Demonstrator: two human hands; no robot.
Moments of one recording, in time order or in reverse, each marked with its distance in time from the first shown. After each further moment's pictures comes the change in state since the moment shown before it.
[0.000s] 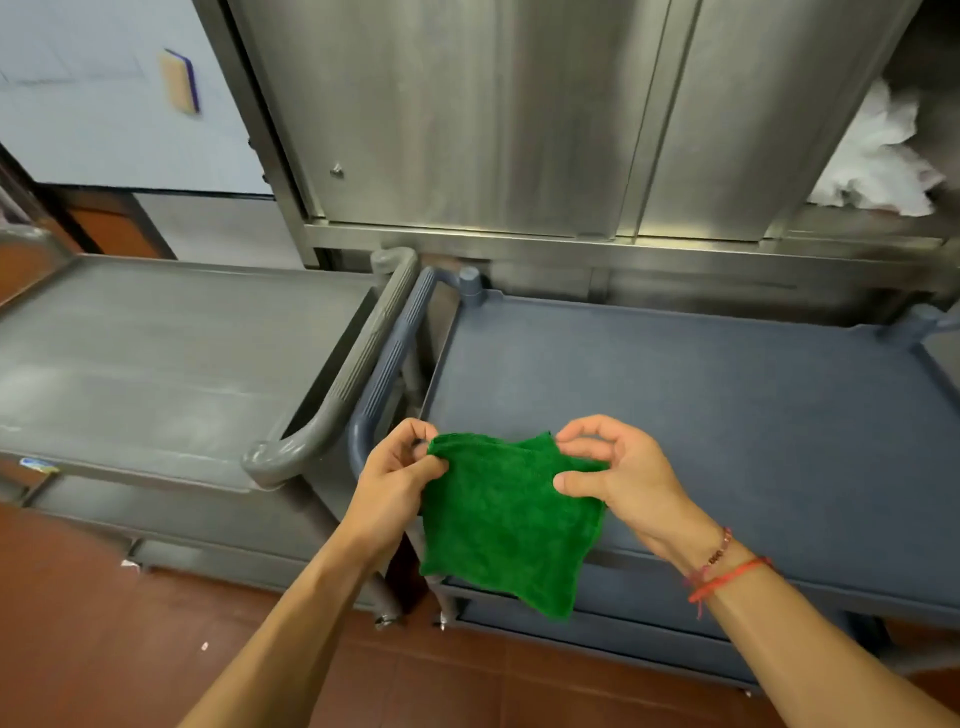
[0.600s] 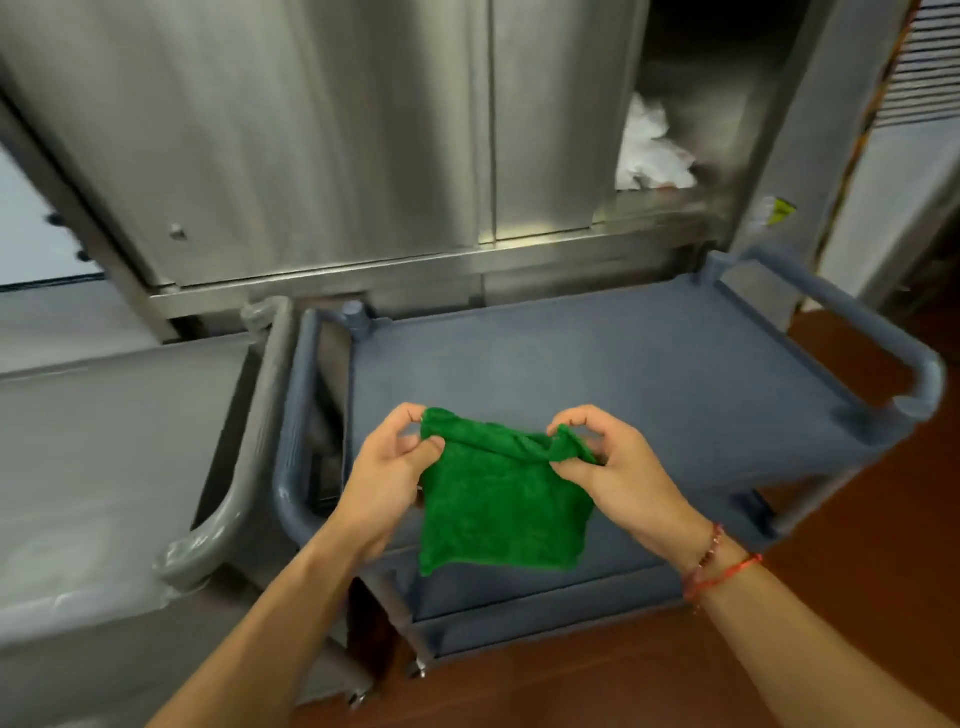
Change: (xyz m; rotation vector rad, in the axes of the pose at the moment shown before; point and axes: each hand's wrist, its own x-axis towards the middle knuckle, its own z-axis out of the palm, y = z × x) left_hand 0.008 0.034 0.031 0.063 -0.366 -0.025; right_hand -0.077 -0.007 0.003 -0.076 0.318 -0.125
